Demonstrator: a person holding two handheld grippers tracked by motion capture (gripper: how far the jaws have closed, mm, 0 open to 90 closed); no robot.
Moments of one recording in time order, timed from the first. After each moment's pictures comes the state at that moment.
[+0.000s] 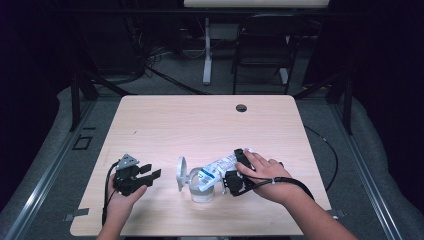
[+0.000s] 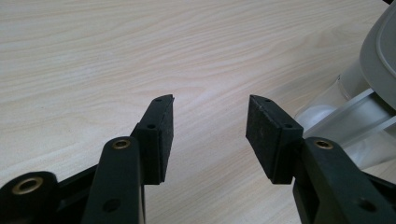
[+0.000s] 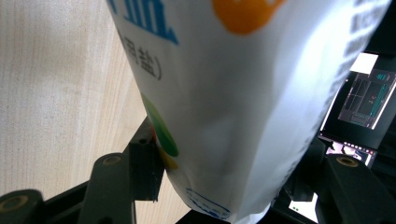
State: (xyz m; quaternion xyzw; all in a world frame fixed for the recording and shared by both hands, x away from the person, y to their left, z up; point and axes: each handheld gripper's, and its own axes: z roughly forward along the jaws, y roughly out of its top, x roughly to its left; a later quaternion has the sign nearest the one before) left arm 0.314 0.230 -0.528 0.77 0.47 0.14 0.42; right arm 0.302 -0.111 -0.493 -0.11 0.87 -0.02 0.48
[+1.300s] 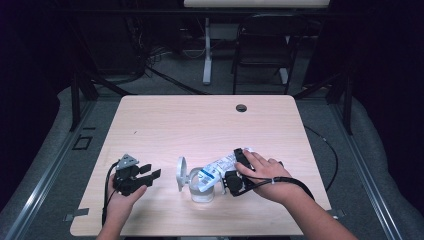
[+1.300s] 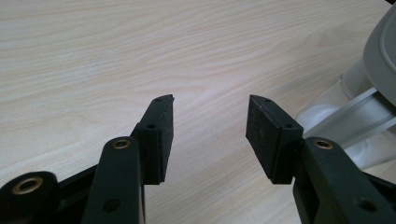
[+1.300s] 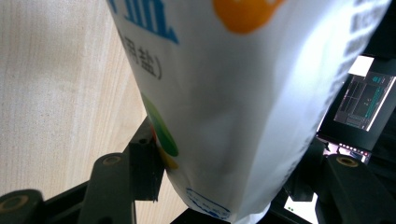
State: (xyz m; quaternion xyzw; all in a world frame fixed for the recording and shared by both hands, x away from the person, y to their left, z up) left arm 0.314 0.231 -0.529 0.77 0.47 0.14 0.42; right arm 0.302 -0.110 -0.492 -0.12 0.87 -0.03 0.48
